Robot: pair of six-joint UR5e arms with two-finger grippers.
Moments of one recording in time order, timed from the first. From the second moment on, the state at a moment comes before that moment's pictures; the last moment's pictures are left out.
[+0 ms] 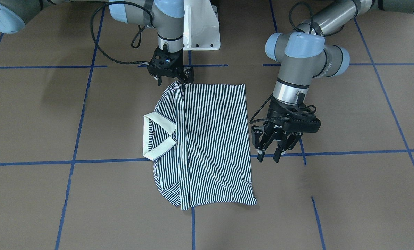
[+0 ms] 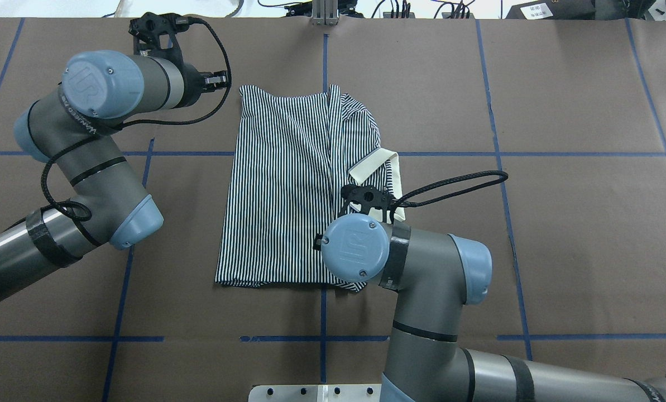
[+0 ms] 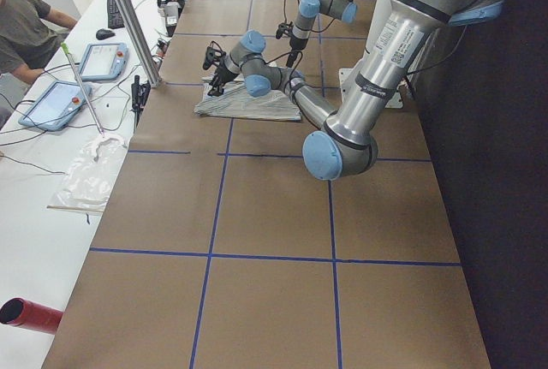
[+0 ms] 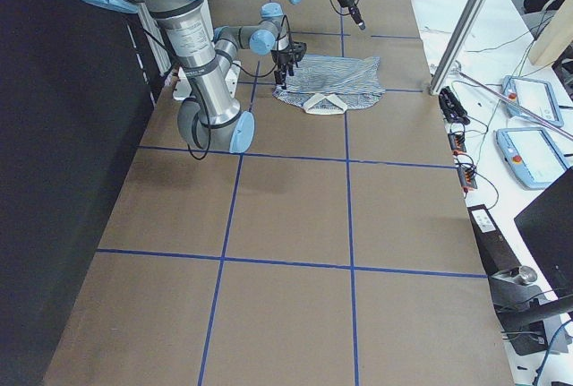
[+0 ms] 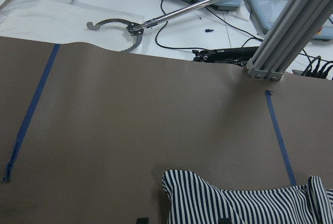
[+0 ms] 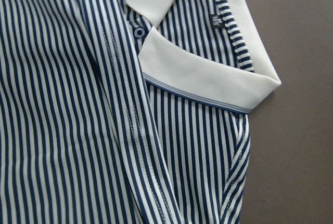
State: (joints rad) left arm -0.76 -2.12 -1.59 -2.12 -1.58 -1.18; right arm 0.31 -0.89 1.75 -1.72 1.57 1.56
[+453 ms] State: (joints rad) left arm -0.76 -2.12 -1.60 -2.12 -1.58 -1.21; right arm 0.30 -0.86 1.66 -1.73 1.62 1.43
